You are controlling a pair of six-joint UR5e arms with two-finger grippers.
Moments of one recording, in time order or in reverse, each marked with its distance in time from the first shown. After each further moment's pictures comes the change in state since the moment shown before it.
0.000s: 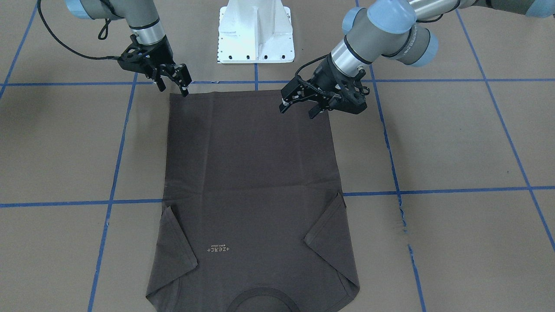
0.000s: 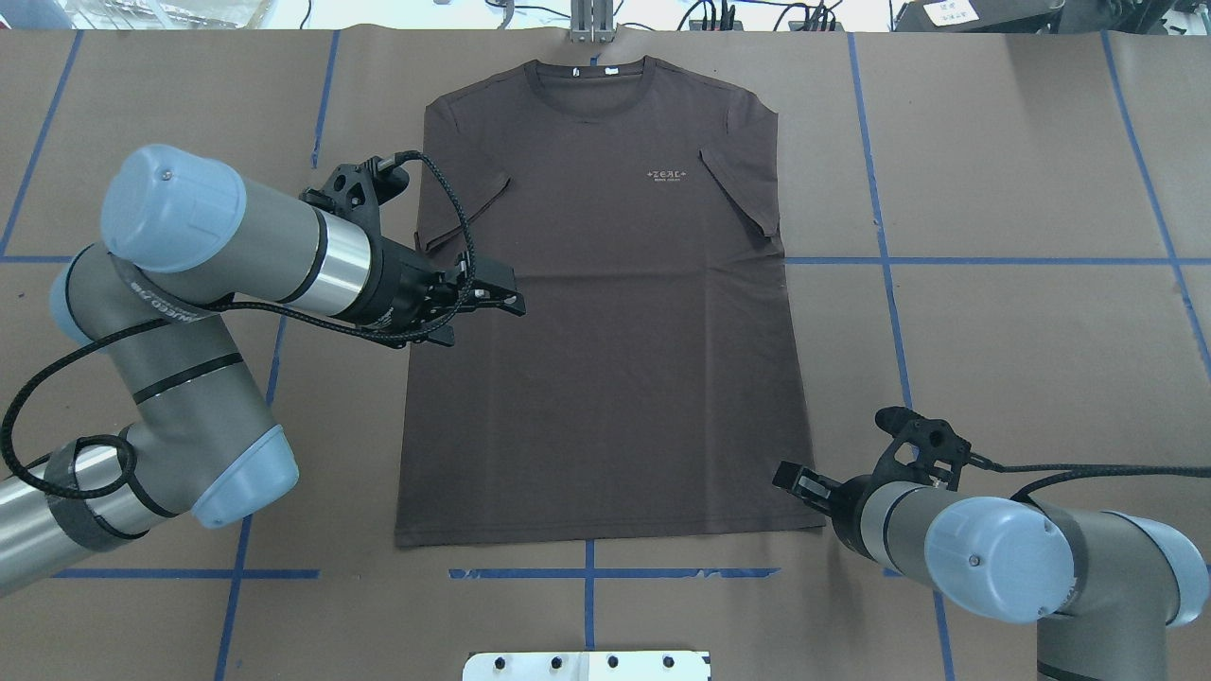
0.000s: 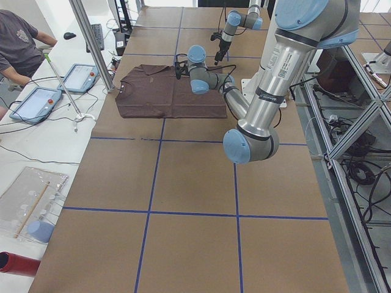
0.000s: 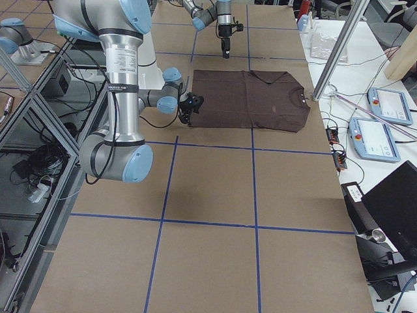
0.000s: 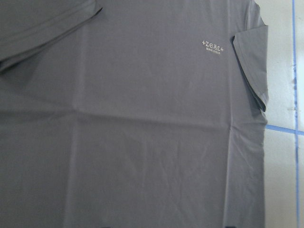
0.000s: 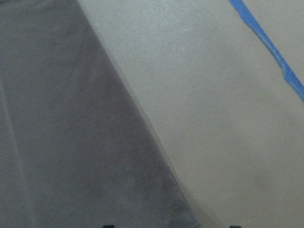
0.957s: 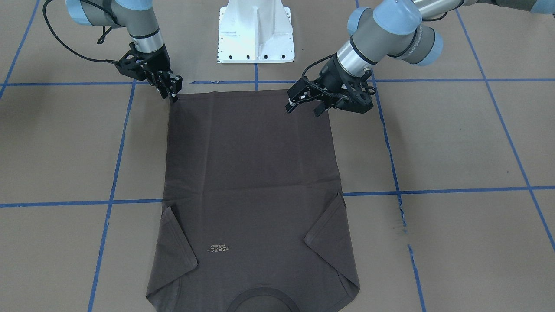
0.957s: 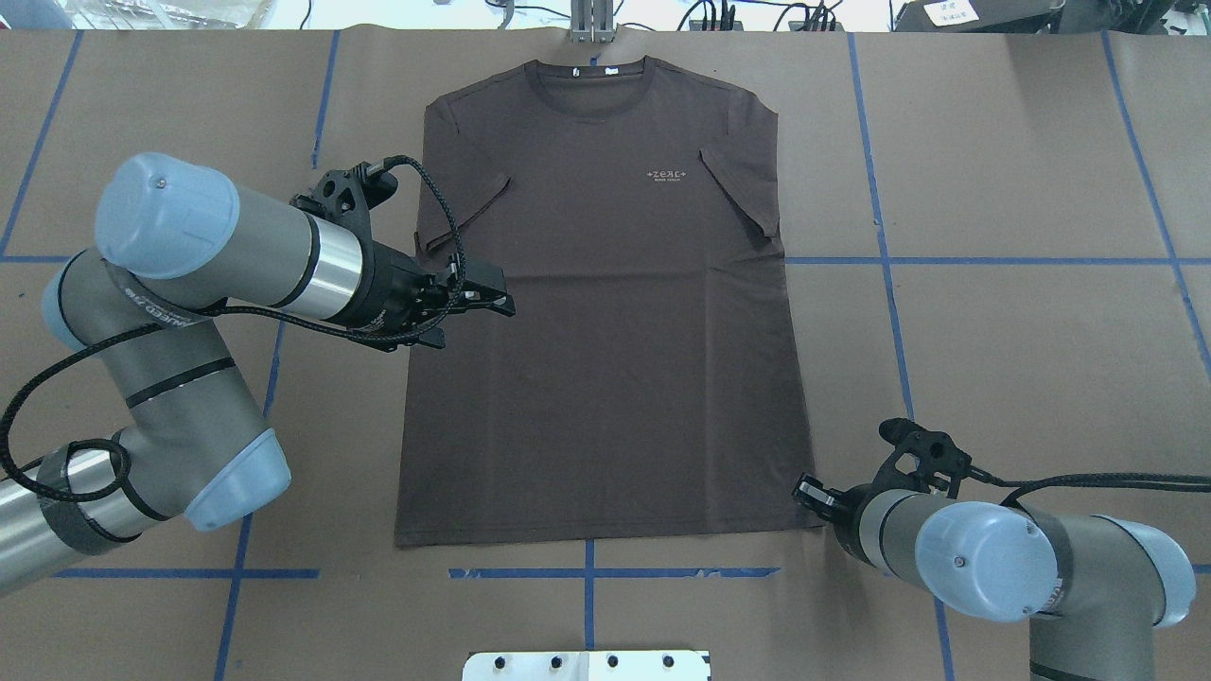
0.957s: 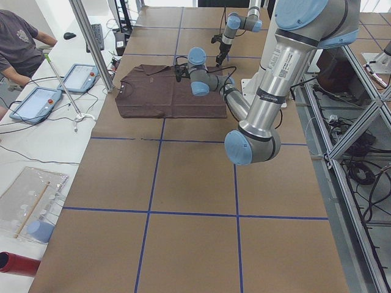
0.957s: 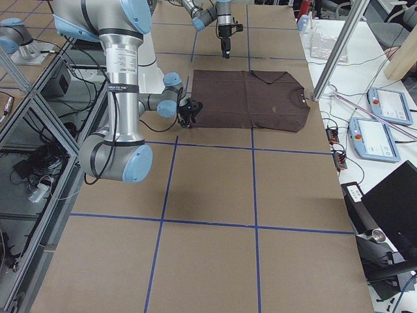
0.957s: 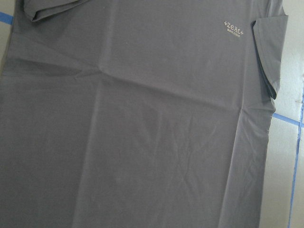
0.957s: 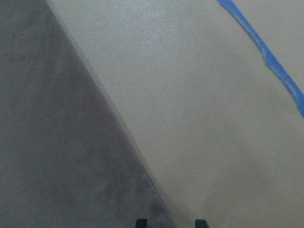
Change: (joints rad) left arm 0.001 0.012 0.003 -0.001 0.020 -0.012; right arm -0.008 -0.001 -0.034 0.006 0.021 0.044
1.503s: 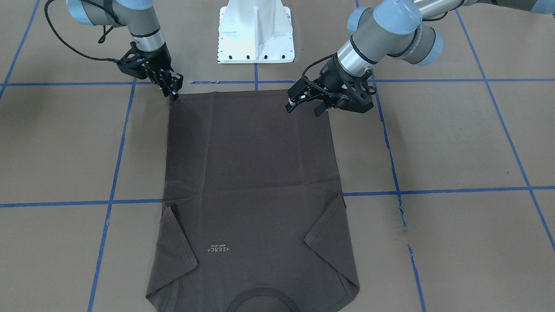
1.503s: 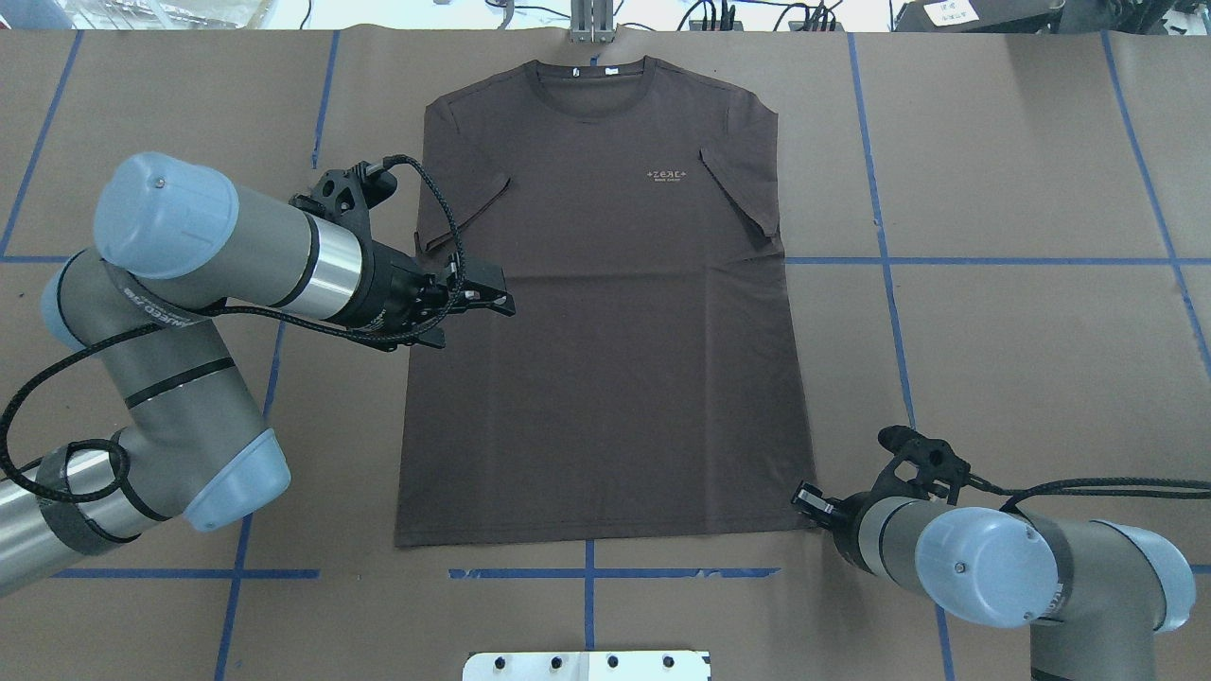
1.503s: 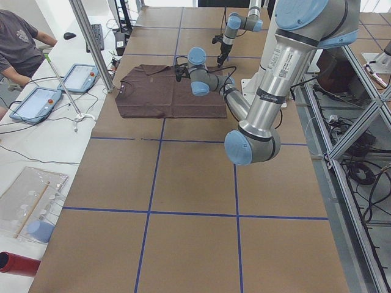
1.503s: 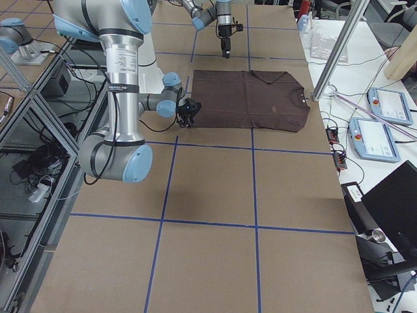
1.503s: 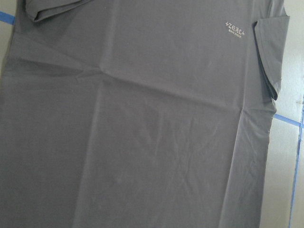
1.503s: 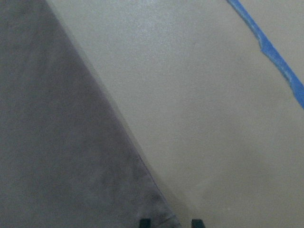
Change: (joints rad) left arm 0.000 0.000 -0.001 0.000 0.000 -0.002; right arm -0.010 -0.003 0.003 0.003 0.010 0.014
